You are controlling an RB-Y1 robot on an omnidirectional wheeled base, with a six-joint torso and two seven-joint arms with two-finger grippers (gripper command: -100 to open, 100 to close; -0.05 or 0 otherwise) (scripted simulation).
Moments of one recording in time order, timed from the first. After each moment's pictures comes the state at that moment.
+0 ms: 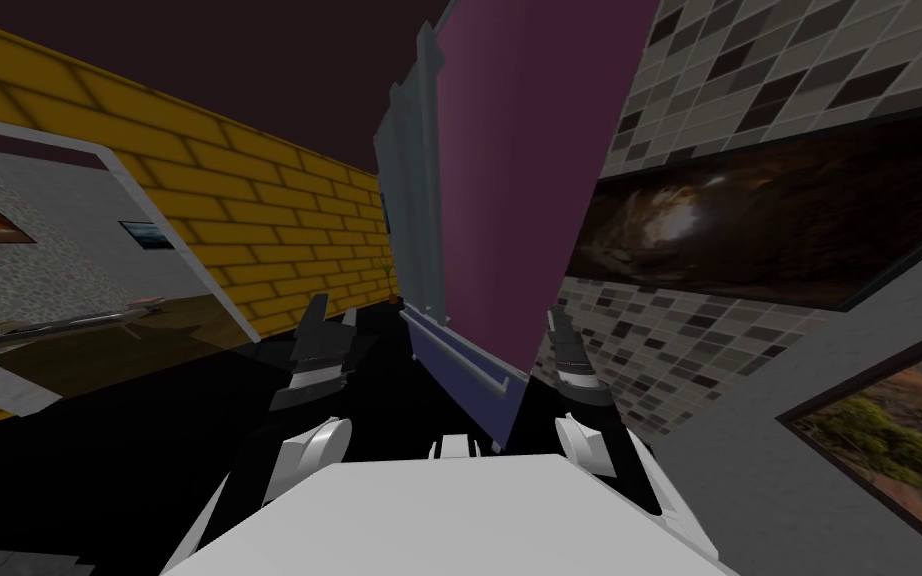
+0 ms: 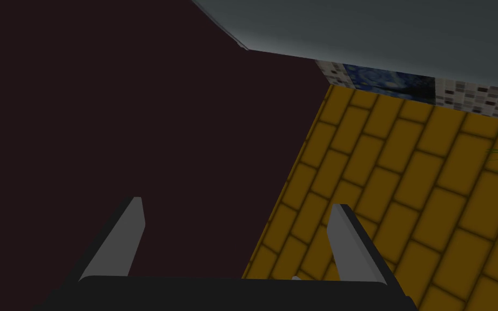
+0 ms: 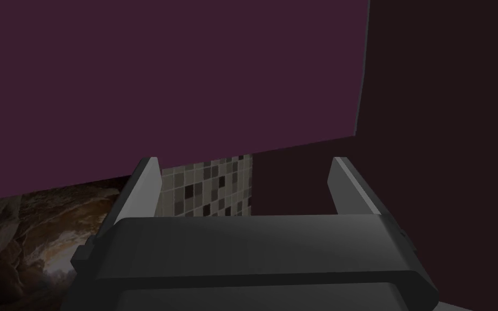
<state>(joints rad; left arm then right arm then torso) 0.46 -0.01 0.05 -2.40 0.08 -0.36 -0.10 0.44 -0.14 -0.07 -2.24 0.02 -0.58 0.34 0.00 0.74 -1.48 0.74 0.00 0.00</state>
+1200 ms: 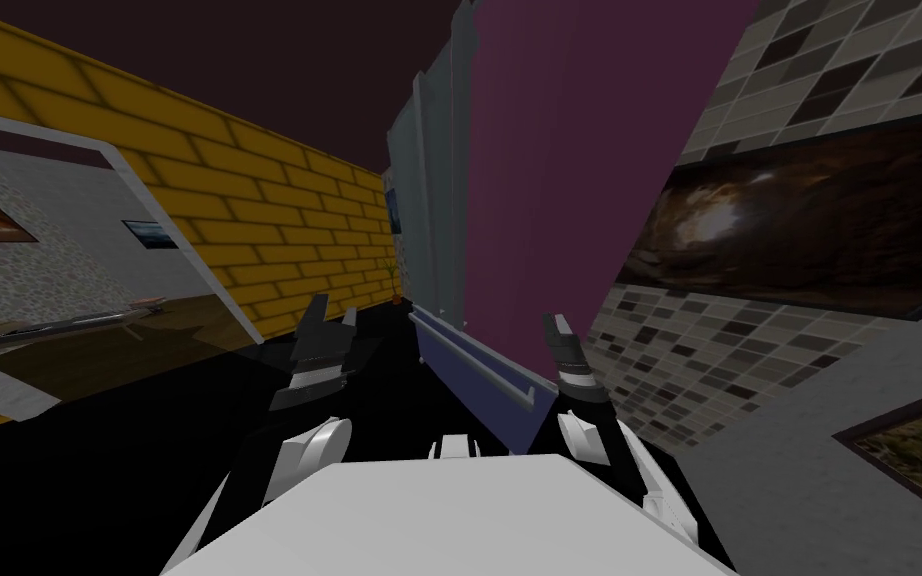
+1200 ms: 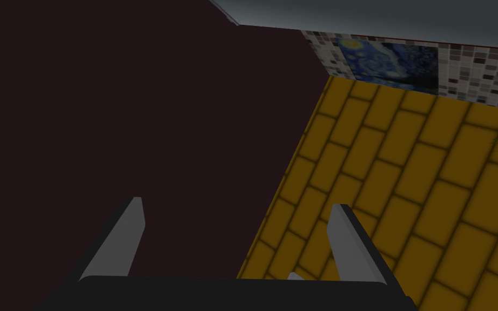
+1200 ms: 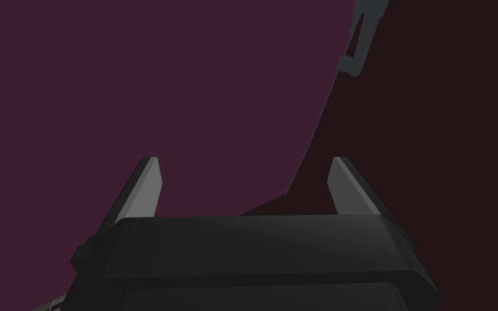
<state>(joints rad) 0.46 -0.01 0.06 -2.40 0.08 -0.36 -0.10 0.38 -0.17 -0.14 -2.07 0.04 -0.68 0.67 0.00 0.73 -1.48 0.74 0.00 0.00</state>
